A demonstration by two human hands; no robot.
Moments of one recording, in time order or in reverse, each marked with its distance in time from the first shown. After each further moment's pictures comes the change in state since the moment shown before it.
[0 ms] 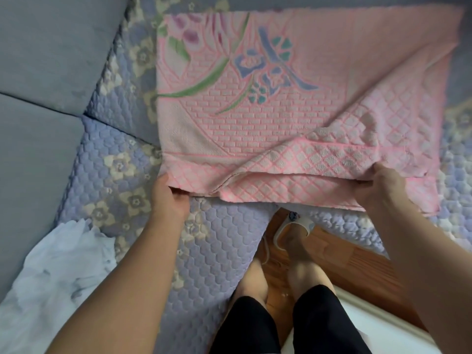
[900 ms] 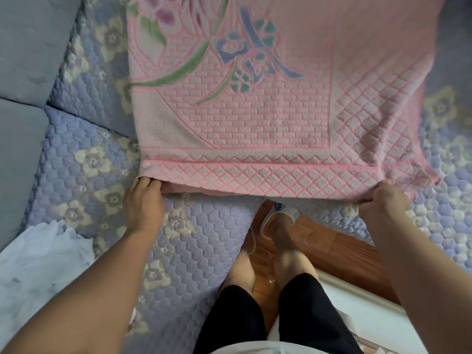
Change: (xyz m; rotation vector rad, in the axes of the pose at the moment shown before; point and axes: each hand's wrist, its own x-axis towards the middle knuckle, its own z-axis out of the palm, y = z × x) left_hand 0.030 -0.004 -0.070 1.953 -0.063 1.198; right_hand -0.036 -0.010 -0.033 0.060 0.135 -0.017
